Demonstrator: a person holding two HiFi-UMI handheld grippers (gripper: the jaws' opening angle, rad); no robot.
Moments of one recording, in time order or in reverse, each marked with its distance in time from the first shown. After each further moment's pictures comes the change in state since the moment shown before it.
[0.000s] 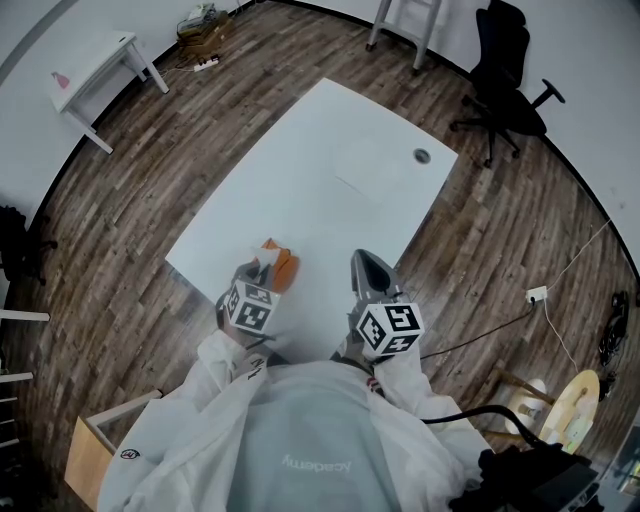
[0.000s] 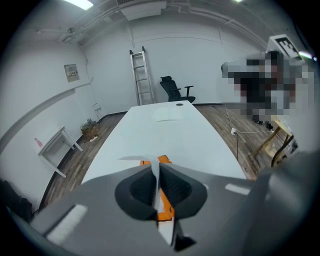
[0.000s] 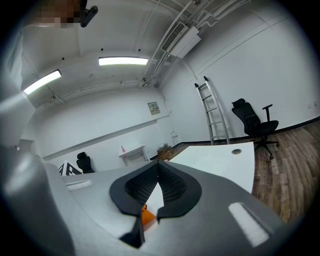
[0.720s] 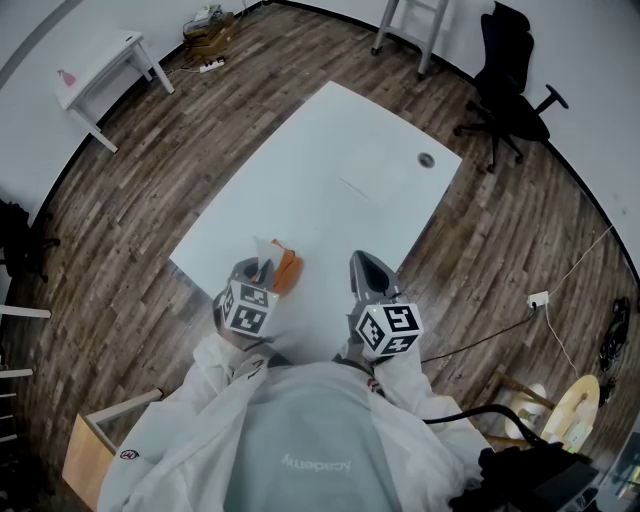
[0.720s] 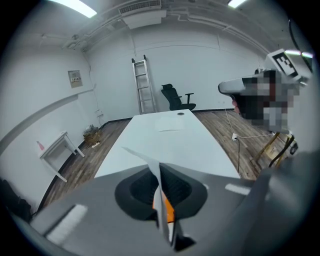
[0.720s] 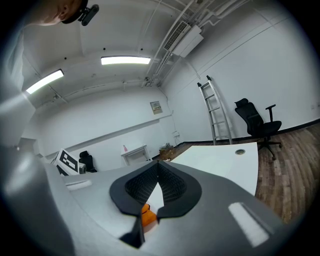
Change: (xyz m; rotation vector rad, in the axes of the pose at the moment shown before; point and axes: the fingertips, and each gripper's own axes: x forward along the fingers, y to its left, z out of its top) left arm -0.029 0.010 0.029 -0.001 -0.077 0.016; right arm 0.005 0.009 0.001 -0.013 0.008 0.024
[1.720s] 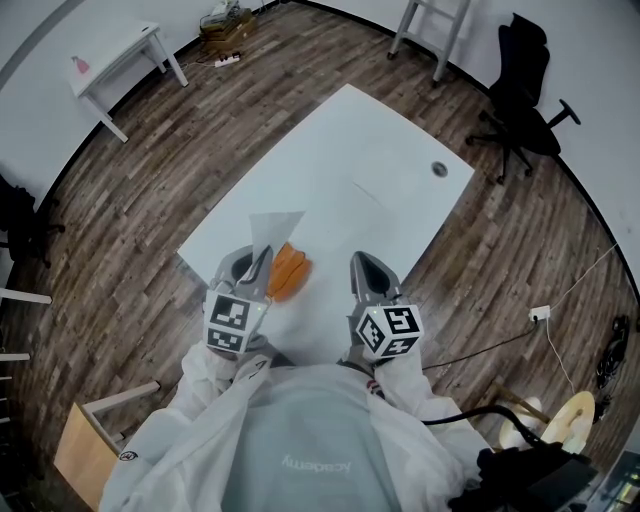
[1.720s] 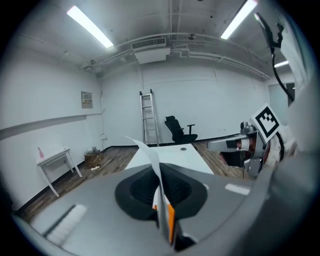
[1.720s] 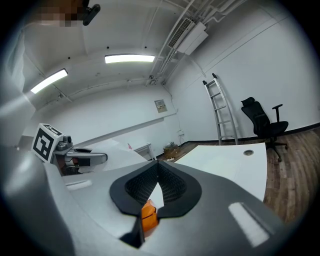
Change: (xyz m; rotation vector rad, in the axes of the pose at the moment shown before) left arm -0.095 0.021 0.088 -0.041 -0.372 0.024; right arm 0.010 0.023 0.001 -0.028 0.014 0.051
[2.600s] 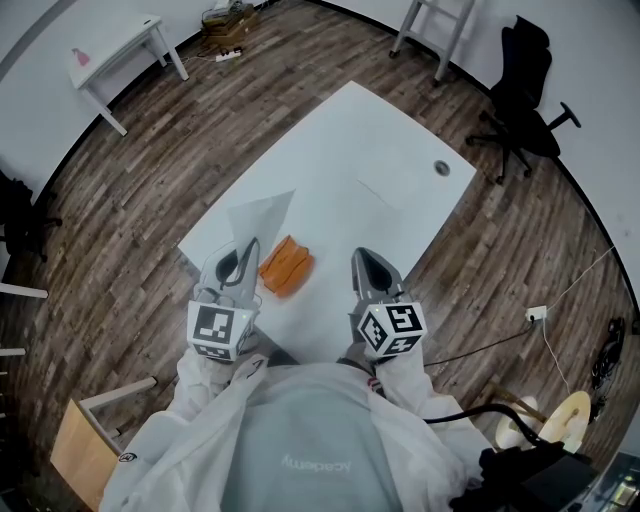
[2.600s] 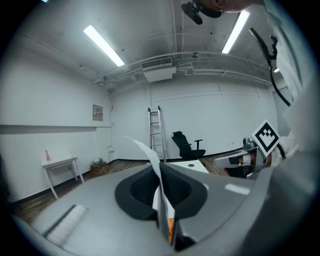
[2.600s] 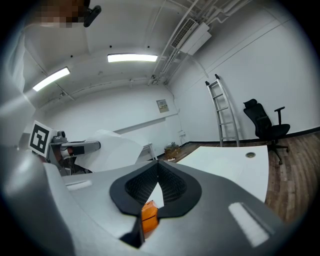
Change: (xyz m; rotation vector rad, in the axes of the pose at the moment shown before) left arm -0.035 0.025 0.029 -0.037 -0.190 0.093; right arm 0.002 0.008 0.007 -0.023 0.005 0.009
